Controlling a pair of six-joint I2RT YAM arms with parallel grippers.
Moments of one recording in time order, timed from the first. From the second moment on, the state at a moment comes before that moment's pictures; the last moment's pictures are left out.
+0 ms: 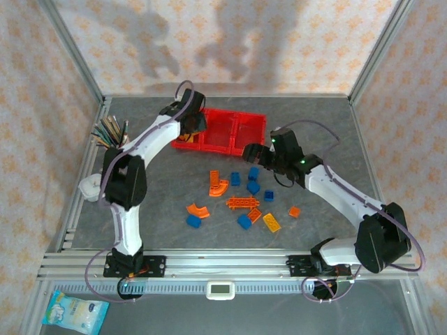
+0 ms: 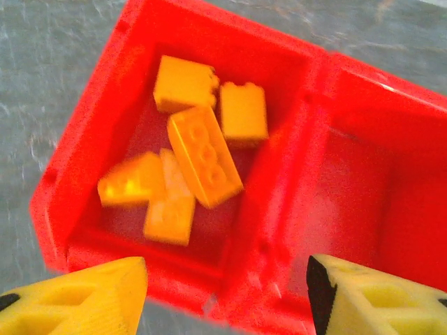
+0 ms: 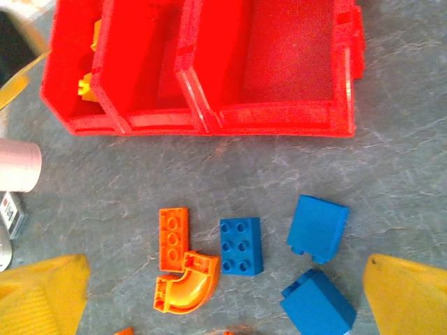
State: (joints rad) left arm -0.35 1.94 1.66 -0.67 -0.23 -0.57; right arm 0.48 1.32 0.96 -0.39 -0.11 0.71
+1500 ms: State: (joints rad) left arm -1.28 2.02 1.47 -0.55 -0.17 -1.38; right arm 0.07 1.05 0.59 -0.53 -0.18 0.69
